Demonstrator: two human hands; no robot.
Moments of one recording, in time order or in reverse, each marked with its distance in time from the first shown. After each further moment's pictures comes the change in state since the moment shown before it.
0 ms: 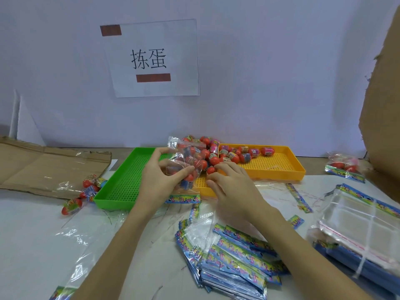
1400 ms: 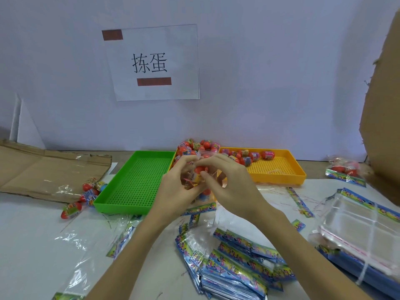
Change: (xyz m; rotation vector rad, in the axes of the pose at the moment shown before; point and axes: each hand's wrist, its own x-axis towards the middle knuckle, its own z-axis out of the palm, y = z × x) left_hand -0.014 0.005 0.022 0.094 -0.156 0.202; right_hand 0.007 -0.035 -0.043 0.513 0.235 -0.158
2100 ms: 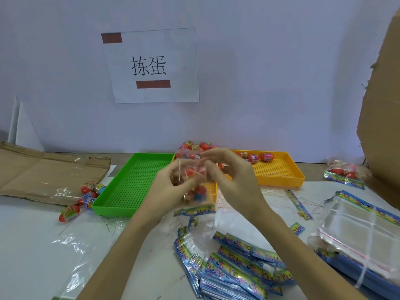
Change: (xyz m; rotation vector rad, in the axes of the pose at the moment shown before) left_hand 0.004 0.005 -0.017 -0.250 -0.074 -0.202; right_hand 0.005 -0.005 -0.005 0.318 0.168 0.137
